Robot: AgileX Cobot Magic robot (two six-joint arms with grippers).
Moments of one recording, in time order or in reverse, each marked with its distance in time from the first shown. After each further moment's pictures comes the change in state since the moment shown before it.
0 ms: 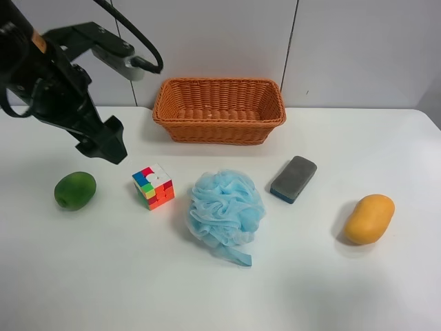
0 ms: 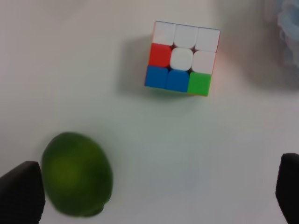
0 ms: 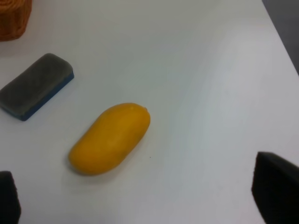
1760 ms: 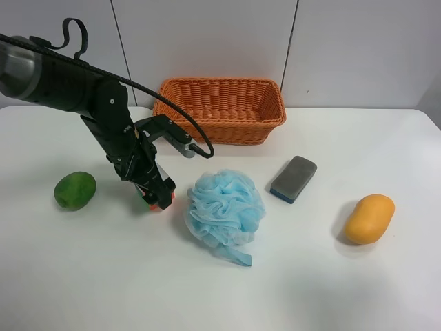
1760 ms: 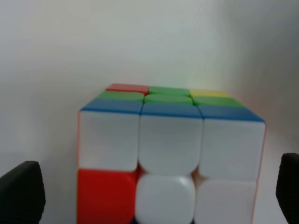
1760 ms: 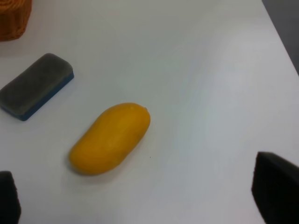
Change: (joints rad) left arm -0.005 0.462 -0.001 -0.057 -0.342 0.088; right arm 0.000 0.000 0.000 0.000 0.000 0.000
